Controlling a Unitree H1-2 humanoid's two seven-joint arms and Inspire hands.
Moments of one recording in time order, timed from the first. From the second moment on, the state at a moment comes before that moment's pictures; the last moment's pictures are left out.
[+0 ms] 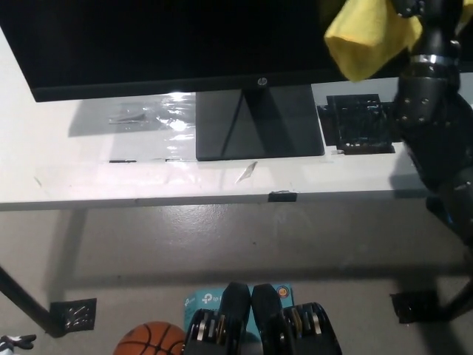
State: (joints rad) left_arm 0.31 0.37 0.27 -0.21 -0.21 0.32 -0.14; right_arm -1.14 -0.23 0.24 1.00 -0.45 -0.46 -0.82
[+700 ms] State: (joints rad) left_arm 0.29 0.37 0.24 -0.21 -0.21 0.33 -0.14; right_arm -1.27 0.03 0.31 1.11 -0.46 -0.46 -0.86
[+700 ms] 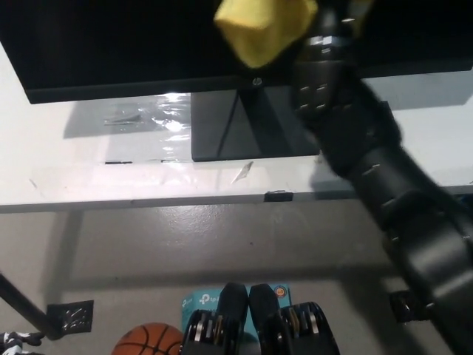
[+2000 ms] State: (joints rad) left_arm 0.28 0.37 0.25 -0.20 -0.20 0.32 -0.16; right_arm -1.04 -0.16 0.43 0.83 -0.50 -0.46 -0.76
